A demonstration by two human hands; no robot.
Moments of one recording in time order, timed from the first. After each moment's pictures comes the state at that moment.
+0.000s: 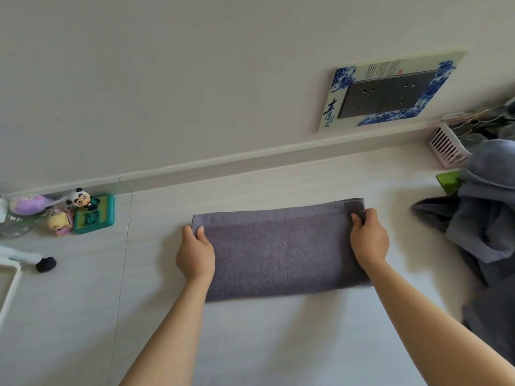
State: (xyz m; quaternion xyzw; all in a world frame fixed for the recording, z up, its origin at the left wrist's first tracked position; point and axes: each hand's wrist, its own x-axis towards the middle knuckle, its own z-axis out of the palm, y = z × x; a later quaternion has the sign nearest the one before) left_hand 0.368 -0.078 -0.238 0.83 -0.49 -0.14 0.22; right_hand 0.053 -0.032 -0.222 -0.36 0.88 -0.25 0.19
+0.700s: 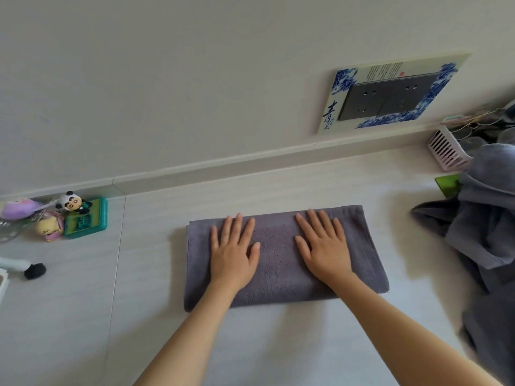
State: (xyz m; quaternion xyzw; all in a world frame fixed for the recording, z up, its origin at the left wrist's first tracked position) left_hand 0.325 -0.068 -0.260 0.58 -0.81 -0.06 0.01; right_hand 0.106 -0.032 -0.253 -0.67 0.74 -0.05 0.10
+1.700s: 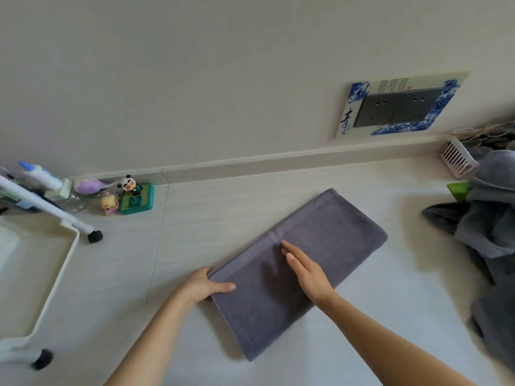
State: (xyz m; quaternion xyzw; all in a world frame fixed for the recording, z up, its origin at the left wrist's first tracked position) left_hand 0.444 0.009 -0.213 0.70 -0.44 -0.56 0.07; right_hand 0.187 0.046 -0.209 -0.47 0.61 -0.31 0.55
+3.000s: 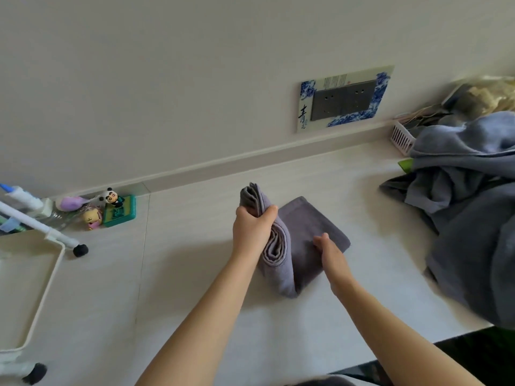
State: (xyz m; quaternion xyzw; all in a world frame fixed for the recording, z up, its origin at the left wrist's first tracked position) left_hand 0.279 0.026 -0.103 0.68 -0.47 -0.45 0.33; right_hand 0.135 0.097 -0.198 -0.22 0.71 -0.44 0.50
